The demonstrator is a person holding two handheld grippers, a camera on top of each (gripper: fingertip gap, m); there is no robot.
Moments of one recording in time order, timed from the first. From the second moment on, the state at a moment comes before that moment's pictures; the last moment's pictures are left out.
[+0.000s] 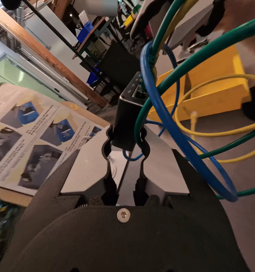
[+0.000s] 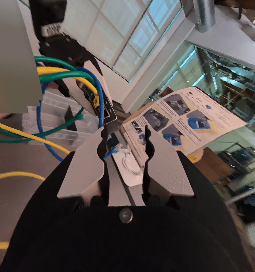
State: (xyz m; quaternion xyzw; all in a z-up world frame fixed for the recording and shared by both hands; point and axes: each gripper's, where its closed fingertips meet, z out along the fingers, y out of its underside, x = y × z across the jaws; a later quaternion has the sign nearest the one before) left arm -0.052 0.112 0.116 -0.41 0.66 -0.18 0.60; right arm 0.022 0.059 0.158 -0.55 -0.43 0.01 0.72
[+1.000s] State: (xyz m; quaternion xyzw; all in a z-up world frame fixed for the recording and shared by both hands) left arm -0.009 0.096 0.108 -0.53 0.43 -0.70 0.20; right arm 0.009 0.064 0.129 -0.54 -0.50 -0.03 0.68
